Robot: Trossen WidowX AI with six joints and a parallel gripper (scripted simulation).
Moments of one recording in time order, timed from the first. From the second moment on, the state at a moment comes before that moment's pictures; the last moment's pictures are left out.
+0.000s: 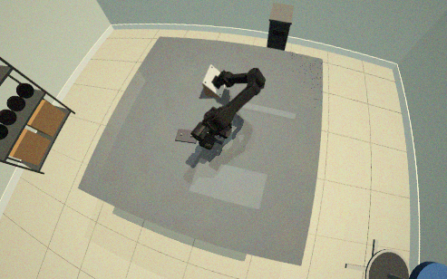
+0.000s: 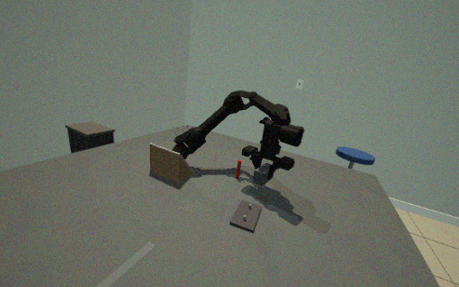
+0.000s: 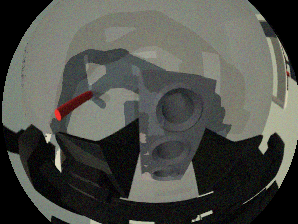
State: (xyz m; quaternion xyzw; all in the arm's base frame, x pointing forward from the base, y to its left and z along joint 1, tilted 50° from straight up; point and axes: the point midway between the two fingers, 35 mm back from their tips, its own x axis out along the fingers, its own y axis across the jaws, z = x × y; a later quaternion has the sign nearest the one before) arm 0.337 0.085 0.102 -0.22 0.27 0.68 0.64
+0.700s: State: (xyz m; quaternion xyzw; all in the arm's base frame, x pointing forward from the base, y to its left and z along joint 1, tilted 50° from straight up) arm 0.344 0.036 0.148 -0.21 0.28 0.66 0.66
